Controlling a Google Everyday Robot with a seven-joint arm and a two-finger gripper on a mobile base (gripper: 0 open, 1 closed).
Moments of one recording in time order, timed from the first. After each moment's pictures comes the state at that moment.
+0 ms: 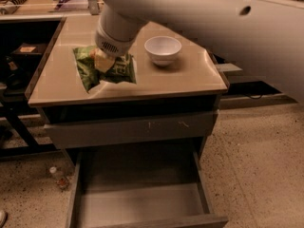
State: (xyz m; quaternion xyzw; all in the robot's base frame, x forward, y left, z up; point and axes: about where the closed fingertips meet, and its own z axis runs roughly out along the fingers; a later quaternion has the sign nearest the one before) arm 0.611 0.106 0.919 -0.60 0.74 0.01 0.31
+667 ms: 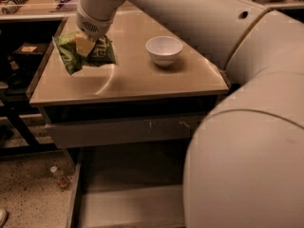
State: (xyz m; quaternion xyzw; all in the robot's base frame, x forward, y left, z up) arm 0.676 0.170 0.927 -0.64 0.71 0.05 0.31
